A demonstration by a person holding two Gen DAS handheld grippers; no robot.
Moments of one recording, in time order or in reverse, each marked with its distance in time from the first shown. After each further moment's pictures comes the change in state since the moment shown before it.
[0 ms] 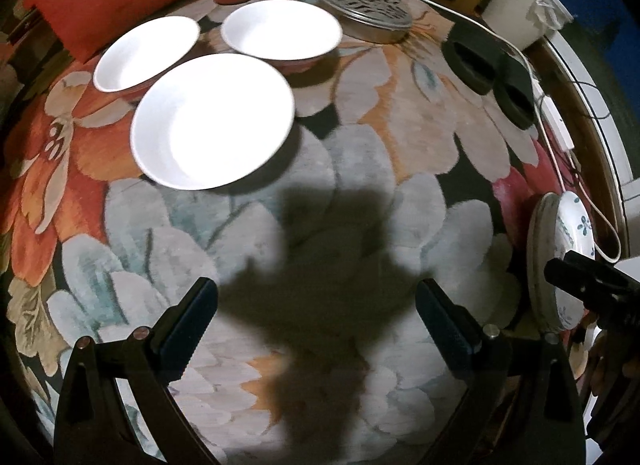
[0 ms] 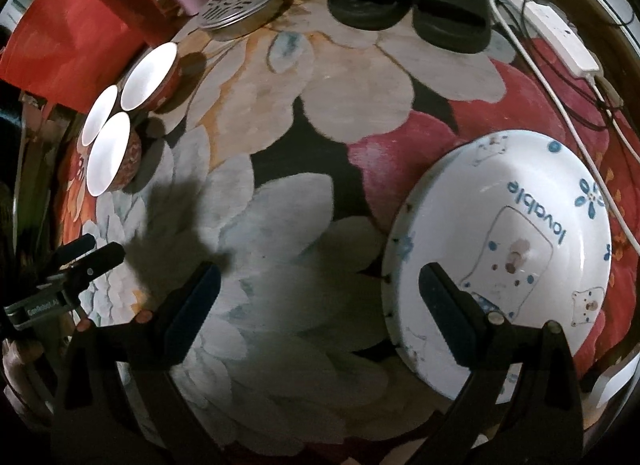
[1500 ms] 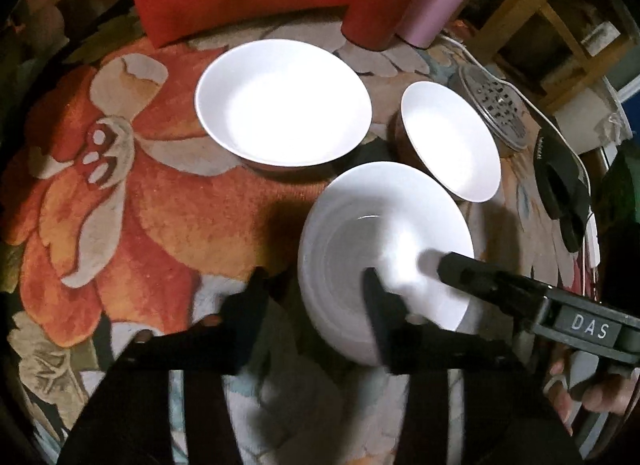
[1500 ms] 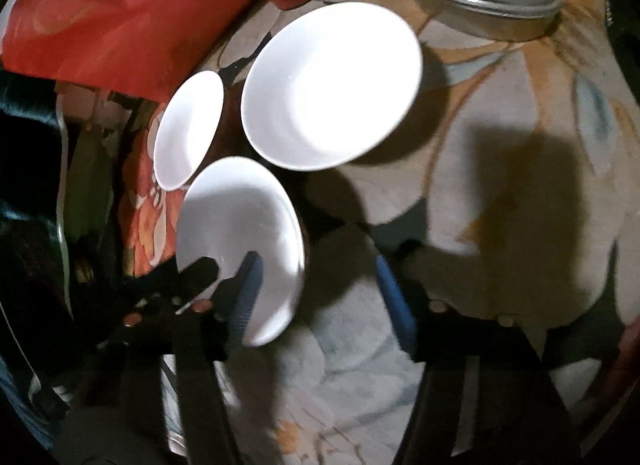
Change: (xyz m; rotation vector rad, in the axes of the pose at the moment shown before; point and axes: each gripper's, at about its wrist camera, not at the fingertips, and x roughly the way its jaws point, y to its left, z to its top) left arm 0.020 0.117 0.074 -0.244 -0.088 0.013; right arm 0.116 0.177 0.110 -0.119 0.148 0.312
